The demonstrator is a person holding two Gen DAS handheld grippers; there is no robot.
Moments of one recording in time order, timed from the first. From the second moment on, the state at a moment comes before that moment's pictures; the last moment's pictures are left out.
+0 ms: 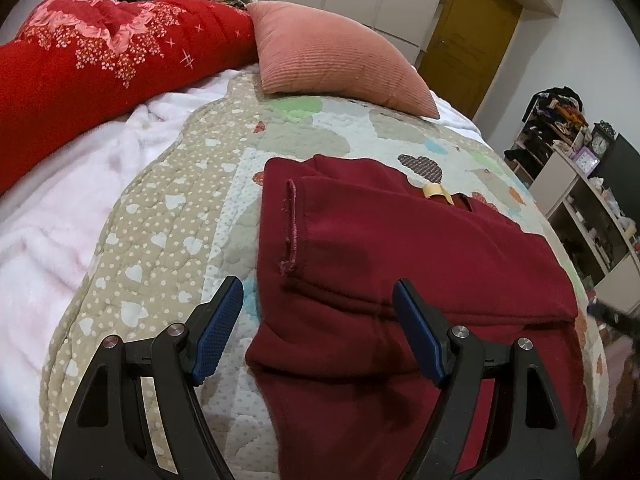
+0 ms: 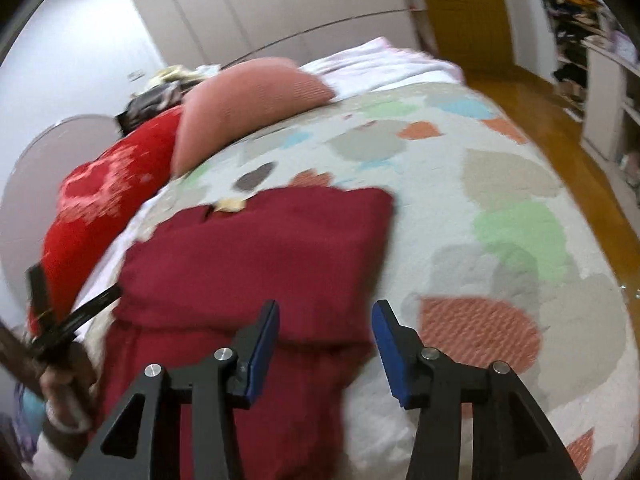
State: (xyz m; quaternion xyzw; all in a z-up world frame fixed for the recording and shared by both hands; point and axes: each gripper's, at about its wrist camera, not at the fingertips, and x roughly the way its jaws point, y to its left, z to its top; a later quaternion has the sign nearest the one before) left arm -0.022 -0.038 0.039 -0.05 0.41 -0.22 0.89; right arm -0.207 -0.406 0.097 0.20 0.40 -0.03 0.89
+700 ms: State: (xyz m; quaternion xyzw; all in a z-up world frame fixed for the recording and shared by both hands) left arm -0.020 -0.037 0.040 -0.04 0.40 -0.22 0.89; right arm -0.207 -0.422 0.040 0.40 0.31 -0.10 0.86
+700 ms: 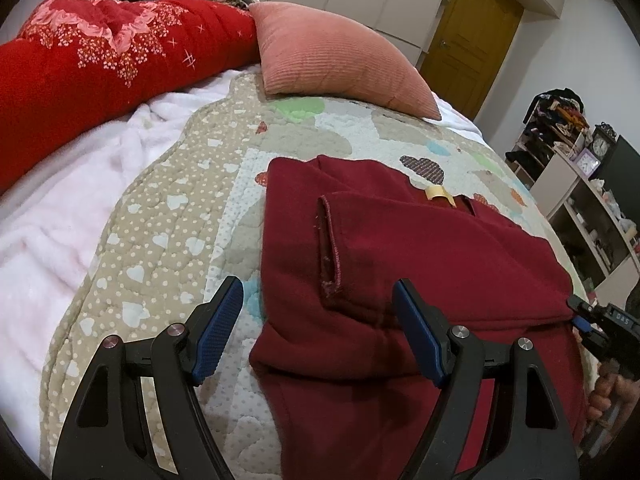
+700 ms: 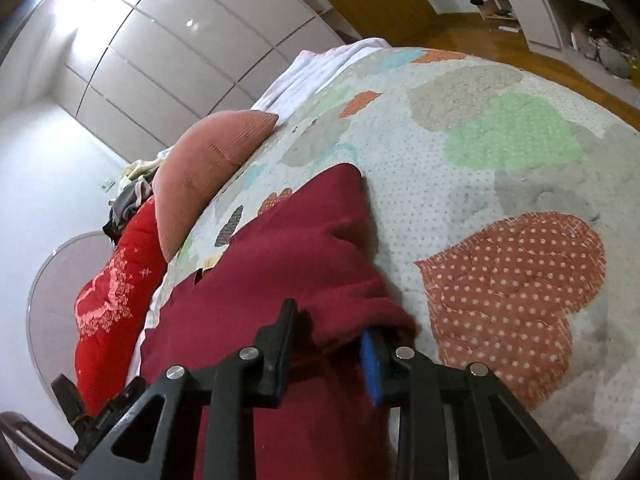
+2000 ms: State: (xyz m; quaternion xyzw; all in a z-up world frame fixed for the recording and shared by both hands) left arm -0.071 -0.020 0.037 -0.03 0.46 -0.20 0.87; right arm -0.234 -0.364 0.093 0.12 0.46 -0.02 0.88
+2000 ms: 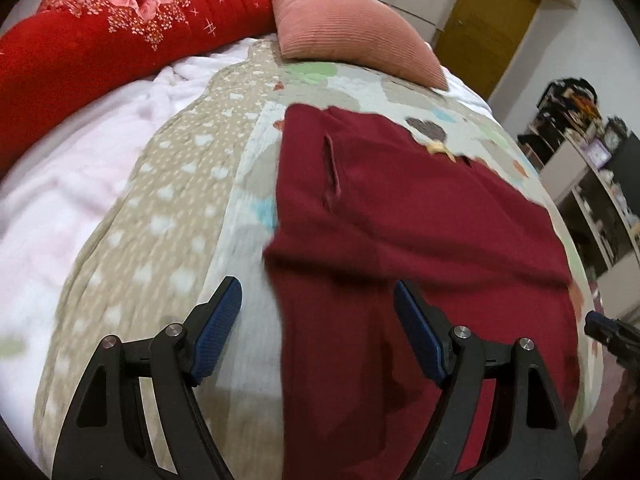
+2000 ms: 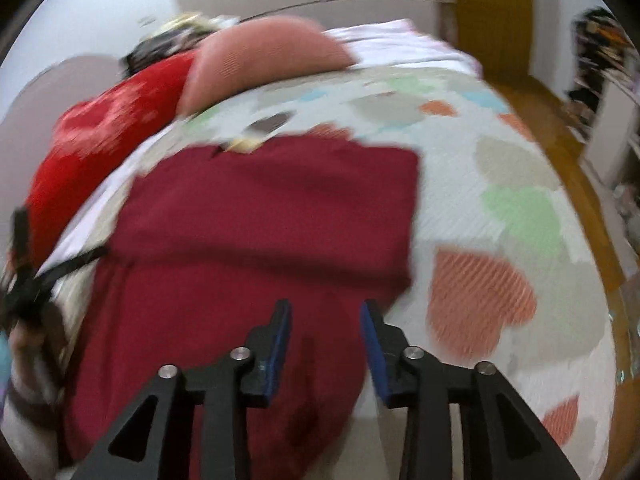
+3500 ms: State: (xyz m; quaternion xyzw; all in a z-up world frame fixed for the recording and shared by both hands) left arm -0.221 0.035 0.025 0.00 0.48 -0.18 0.86; right arm -0.376 -0.338 0.045 0.17 0.51 0.04 0.84
